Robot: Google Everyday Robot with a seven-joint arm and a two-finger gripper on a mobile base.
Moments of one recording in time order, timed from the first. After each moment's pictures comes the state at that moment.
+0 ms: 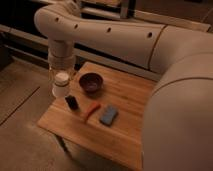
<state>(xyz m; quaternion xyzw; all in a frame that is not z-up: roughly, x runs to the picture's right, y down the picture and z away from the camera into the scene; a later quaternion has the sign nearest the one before) -0.171 -0.049 0.613 -0.29 0.11 0.64 0.70</state>
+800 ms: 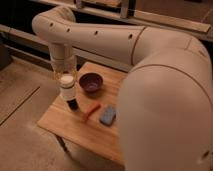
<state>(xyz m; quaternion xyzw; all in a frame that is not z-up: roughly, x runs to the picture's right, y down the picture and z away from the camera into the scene) -0.170 -0.042 0.641 -0.25 0.17 0.59 0.75</state>
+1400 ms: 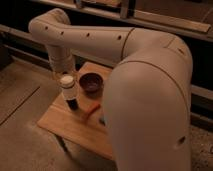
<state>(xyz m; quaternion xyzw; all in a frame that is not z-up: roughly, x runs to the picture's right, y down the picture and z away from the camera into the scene) -0.170 -0.045 0.662 -0.24 0.18 0.58 0.76</state>
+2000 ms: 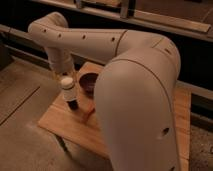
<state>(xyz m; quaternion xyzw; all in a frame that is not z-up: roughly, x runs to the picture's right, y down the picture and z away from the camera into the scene) -0.177 -0.038 0.676 -0.25 0.20 0.57 0.76</state>
